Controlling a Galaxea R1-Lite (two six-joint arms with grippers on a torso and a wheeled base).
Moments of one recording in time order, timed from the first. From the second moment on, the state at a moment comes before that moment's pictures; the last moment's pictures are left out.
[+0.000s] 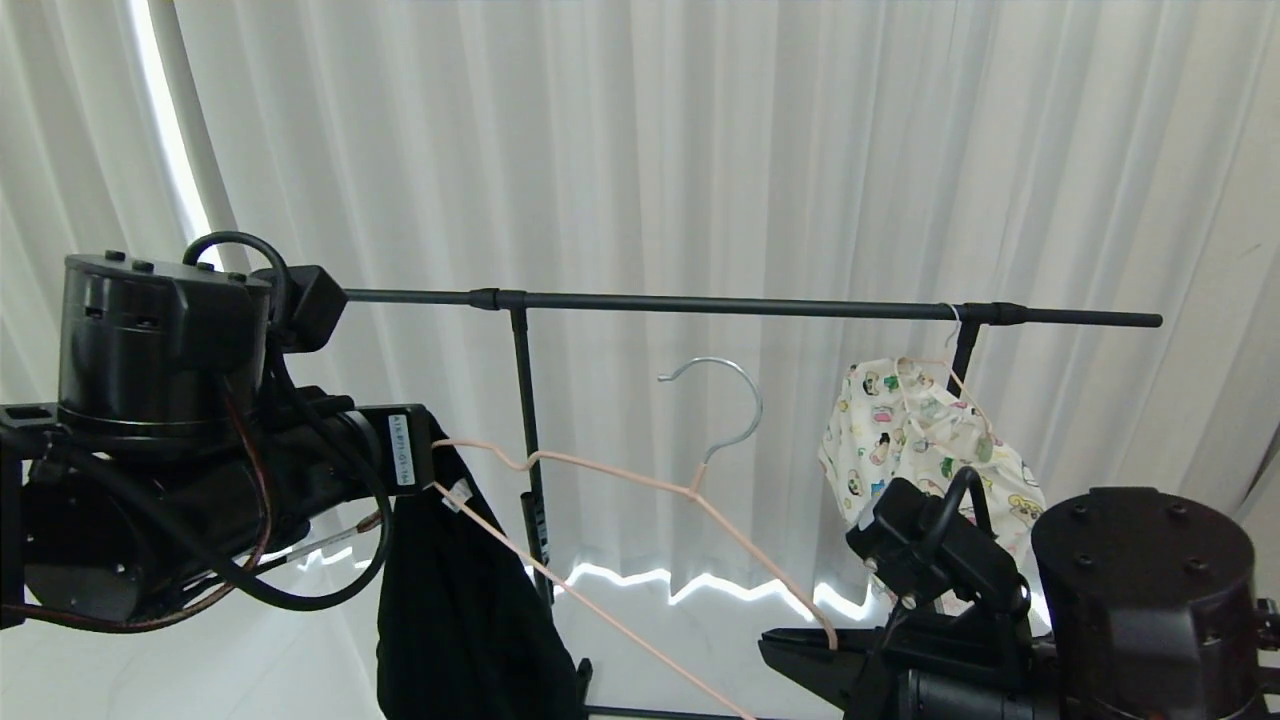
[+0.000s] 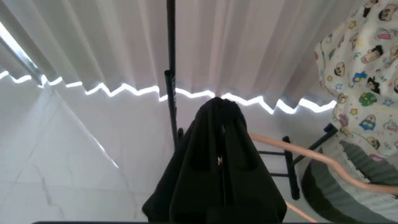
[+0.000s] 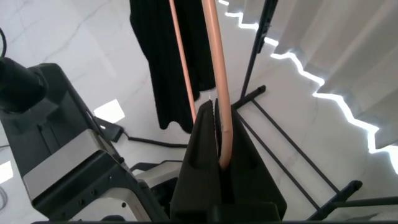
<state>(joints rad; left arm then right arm) -0.47 1.40 -0.82 -0.11 0.35 -0.22 1.05 1.54 -0.58 -0.50 0.00 0.23</state>
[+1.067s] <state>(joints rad) -0.56 1.40 -0.82 -0.17 0.41 -0.26 1.00 1.59 -0.63 -0.50 -0.01 0.23</state>
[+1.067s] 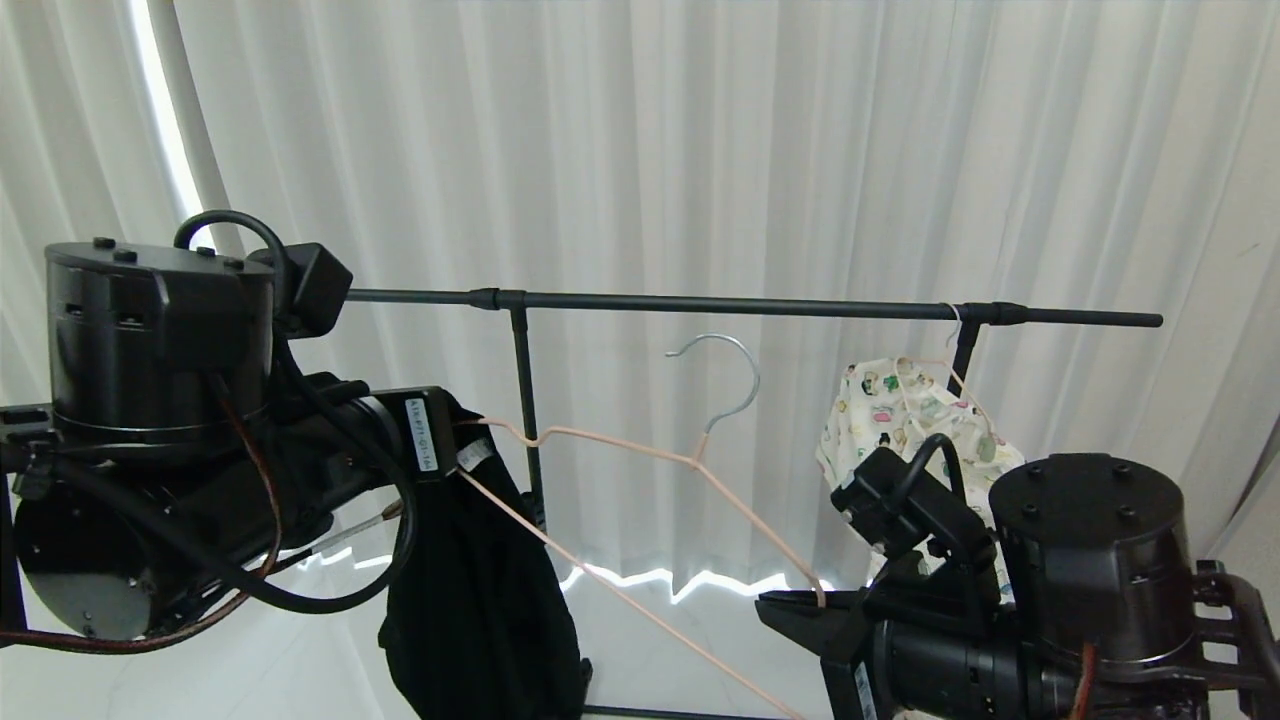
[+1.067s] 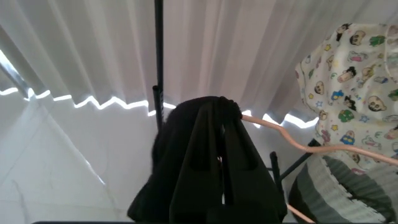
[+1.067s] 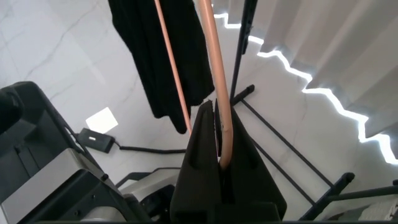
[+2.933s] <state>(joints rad) -0.58 1.29 -0.74 -0.17 0.21 0.02 0.97 1.48 -0.64 -0.31 0.29 0.23</state>
